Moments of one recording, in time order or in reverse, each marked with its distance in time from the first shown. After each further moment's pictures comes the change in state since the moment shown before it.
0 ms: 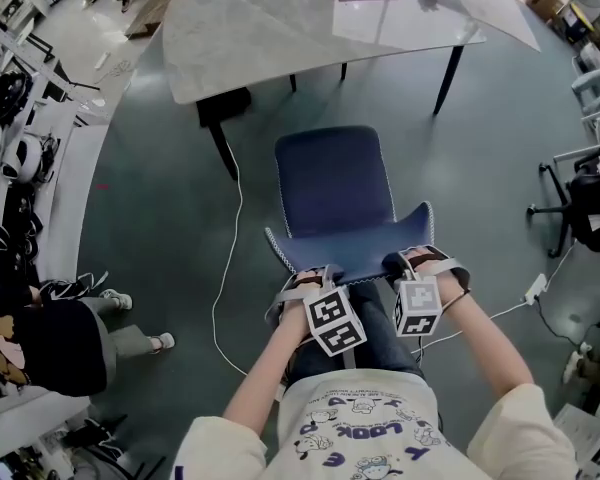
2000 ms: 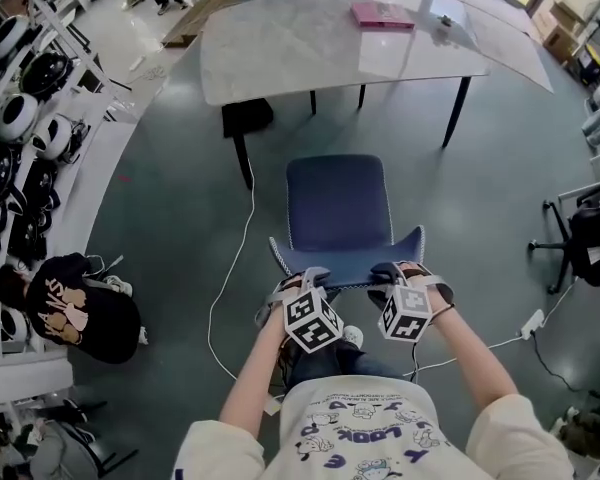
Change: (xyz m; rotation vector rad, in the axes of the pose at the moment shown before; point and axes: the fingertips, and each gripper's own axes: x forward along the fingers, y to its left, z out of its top) left arm -0.029 -0.036 0.002 -0.195 -0.117 0.096; right arm -0.033 0.043 0.013 0.140 -0.177 0.011
